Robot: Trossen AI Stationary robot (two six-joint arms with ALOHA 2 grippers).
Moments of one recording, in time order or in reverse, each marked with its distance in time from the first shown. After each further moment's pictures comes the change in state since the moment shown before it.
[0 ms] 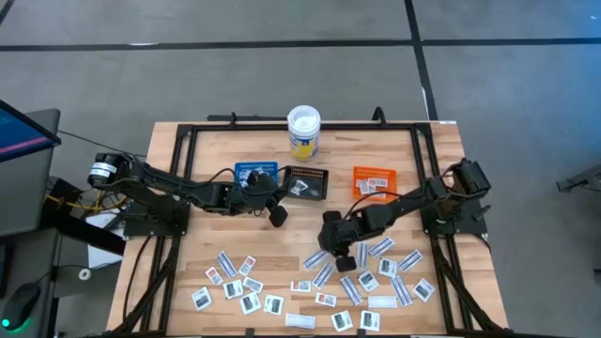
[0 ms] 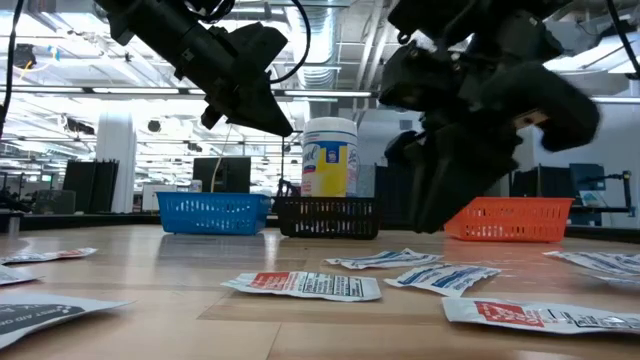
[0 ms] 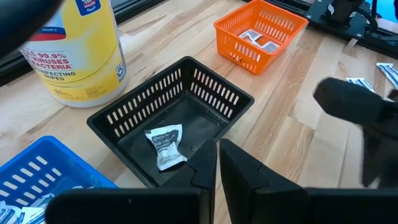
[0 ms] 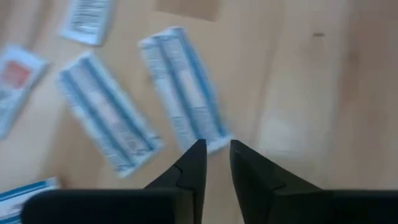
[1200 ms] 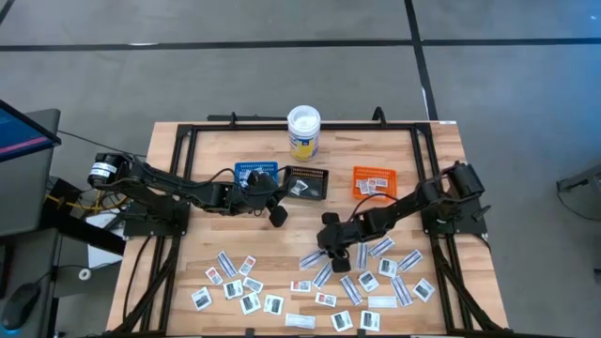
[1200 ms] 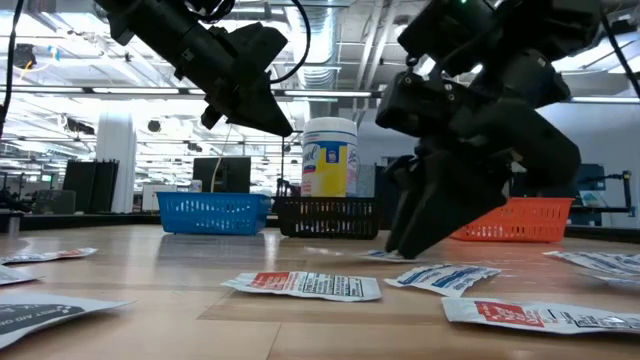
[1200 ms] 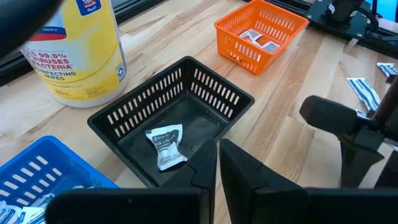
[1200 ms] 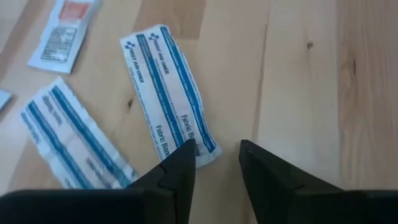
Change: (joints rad) left arm 0.000 0.000 0.000 0.000 0.000 0.000; right arm 0.001 0.110 -0.112 0.330 0.024 0.070
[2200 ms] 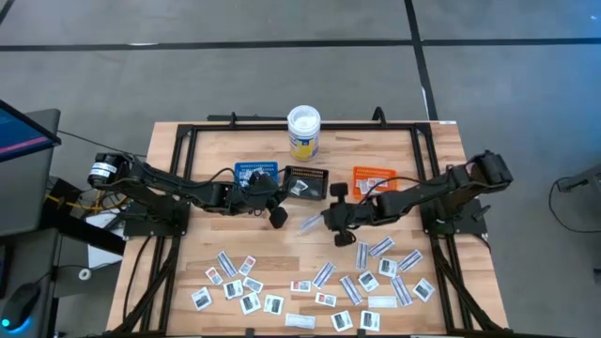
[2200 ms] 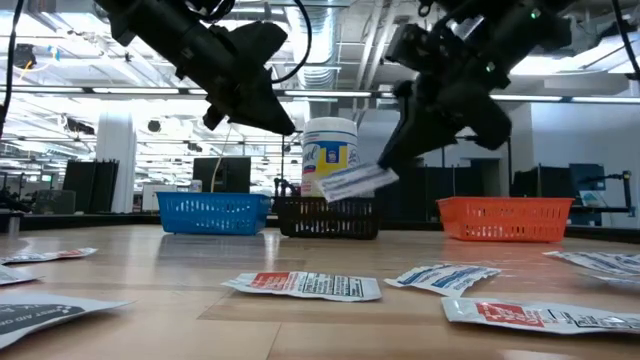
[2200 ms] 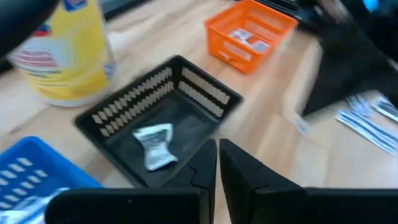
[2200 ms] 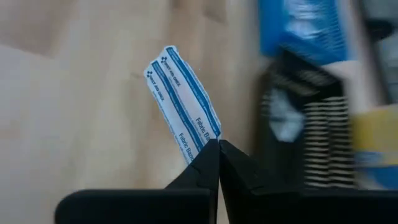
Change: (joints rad) left arm 0.000 0.000 0.000 0.014 0.051 -0.004; right arm -0.068 -0.315 -0.004 -0.217 0.393 -0.321
